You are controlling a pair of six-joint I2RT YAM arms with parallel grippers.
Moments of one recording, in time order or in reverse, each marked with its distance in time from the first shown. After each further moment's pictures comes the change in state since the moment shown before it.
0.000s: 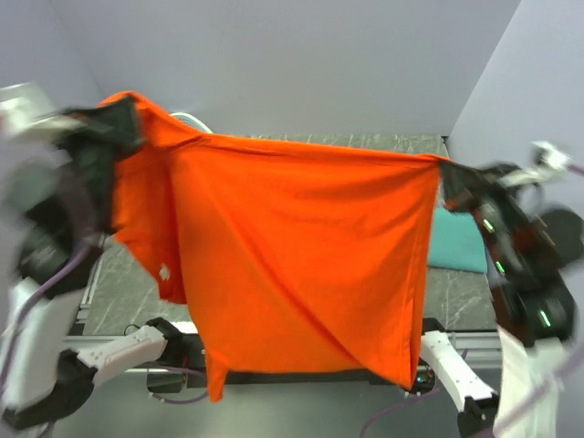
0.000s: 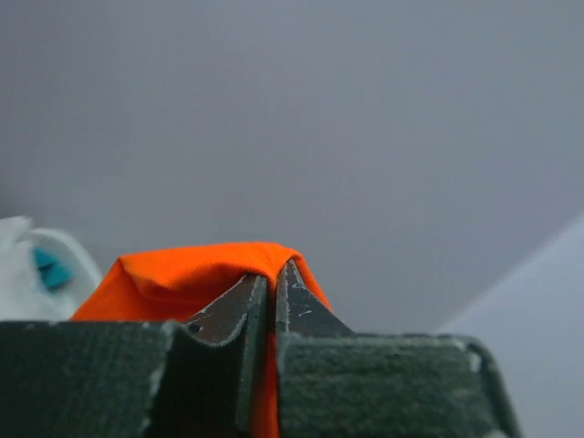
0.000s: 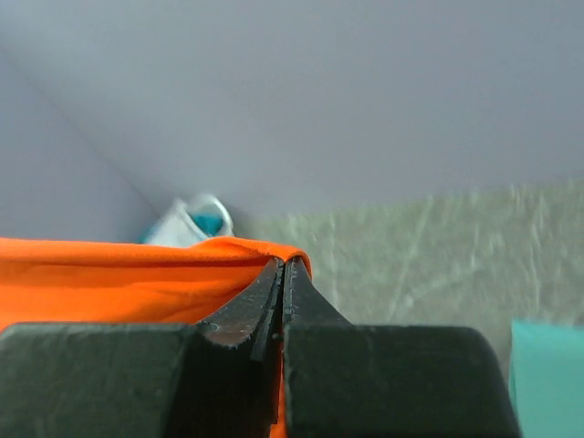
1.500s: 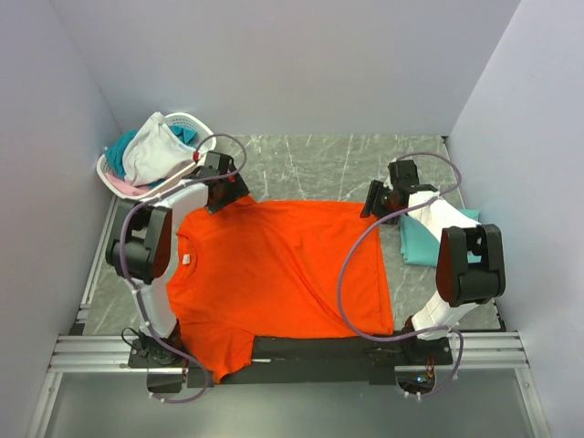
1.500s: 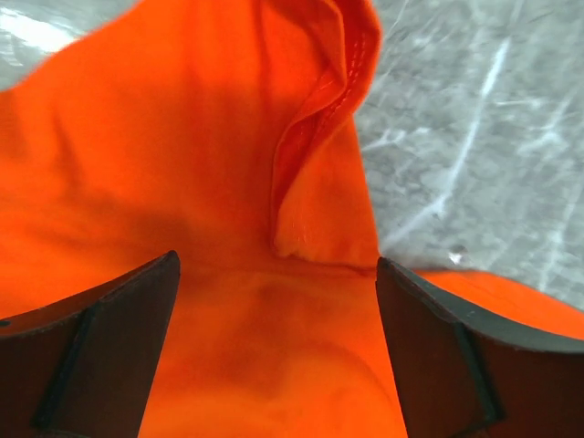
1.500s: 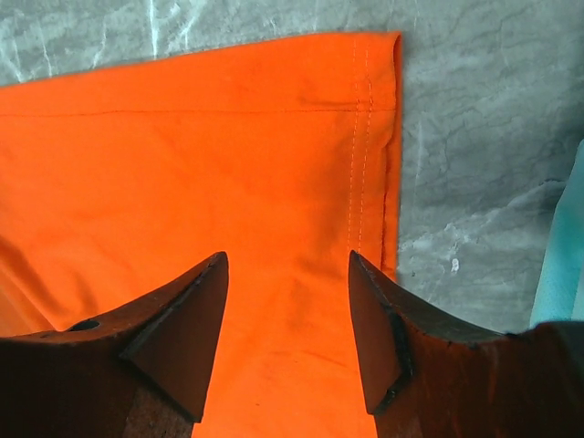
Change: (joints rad) left arm 0.301 0.914 -0.538 0.109 0.420 -0.273; right arm -0.019 0.922 -0.505 0.231 -0.057 -0.030
